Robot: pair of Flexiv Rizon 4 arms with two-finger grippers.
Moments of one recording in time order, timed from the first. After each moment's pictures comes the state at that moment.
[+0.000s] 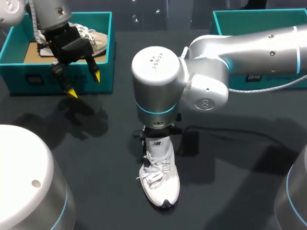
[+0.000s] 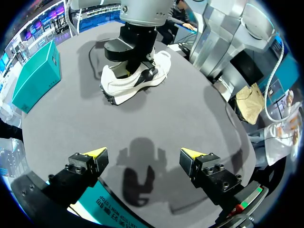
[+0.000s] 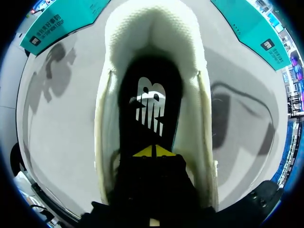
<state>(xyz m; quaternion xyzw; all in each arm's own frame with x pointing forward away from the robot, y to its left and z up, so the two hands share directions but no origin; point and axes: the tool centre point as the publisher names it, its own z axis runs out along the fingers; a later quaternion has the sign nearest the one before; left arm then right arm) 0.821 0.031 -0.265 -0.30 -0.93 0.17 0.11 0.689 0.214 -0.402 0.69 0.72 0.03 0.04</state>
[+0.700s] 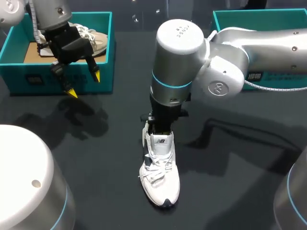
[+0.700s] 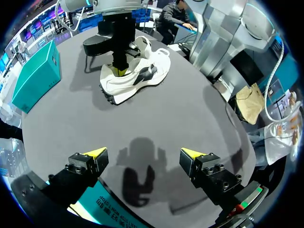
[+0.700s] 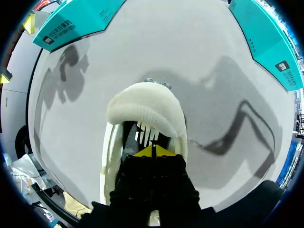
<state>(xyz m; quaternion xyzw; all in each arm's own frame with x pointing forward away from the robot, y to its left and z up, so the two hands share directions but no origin) 0.821 0.031 -0.265 -0.30 -0.93 0.17 0.11 0.722 0.205 -0.374 0.64 0.76 0.04 -0.02</state>
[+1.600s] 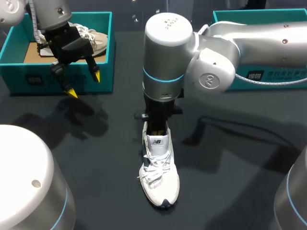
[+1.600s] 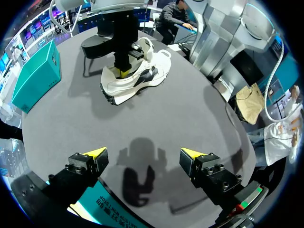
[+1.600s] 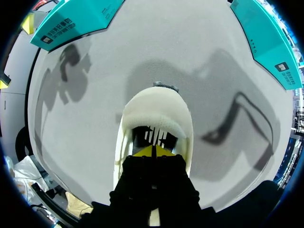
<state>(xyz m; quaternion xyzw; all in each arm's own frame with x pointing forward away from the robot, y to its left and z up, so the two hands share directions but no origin) 0.821 0.031 -0.265 -0.30 -0.93 0.17 0.11 0.719 0.220 -0.364 0.65 0.76 0.02 -0.03</state>
